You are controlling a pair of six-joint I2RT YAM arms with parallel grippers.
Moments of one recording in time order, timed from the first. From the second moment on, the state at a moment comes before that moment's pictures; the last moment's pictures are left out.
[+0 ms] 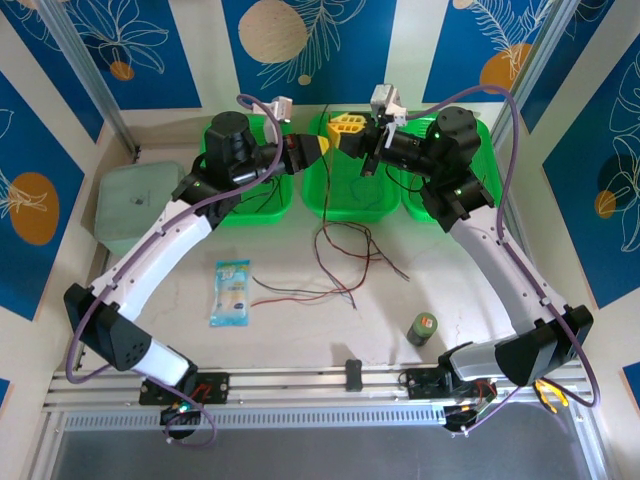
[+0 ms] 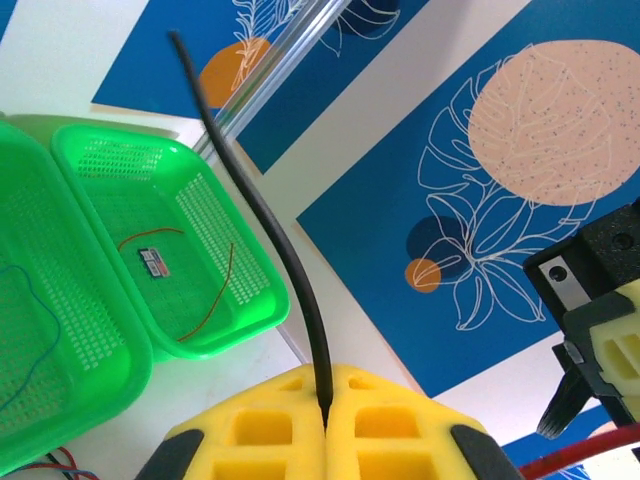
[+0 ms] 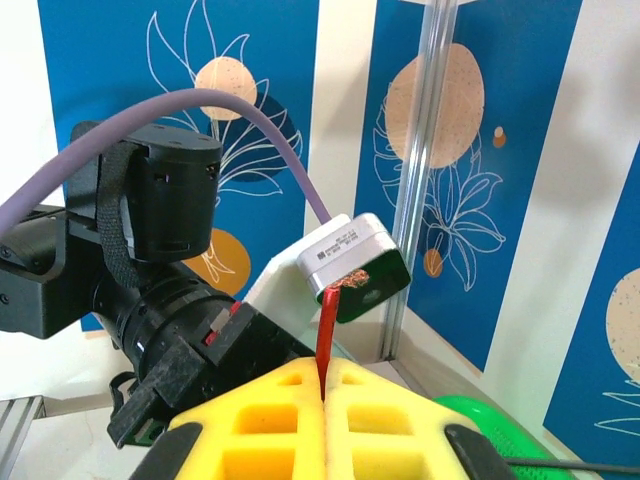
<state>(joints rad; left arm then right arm) -0.58 1.50 1.57 -0.17 0.49 -0.70 0.42 1.36 1.48 0.09 -0.78 0.05</state>
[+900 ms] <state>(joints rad) -0.57 1.47 2.00 -0.34 0.23 -0.40 0.35 1.12 1.46 0.06 -0.28 -0.28</state>
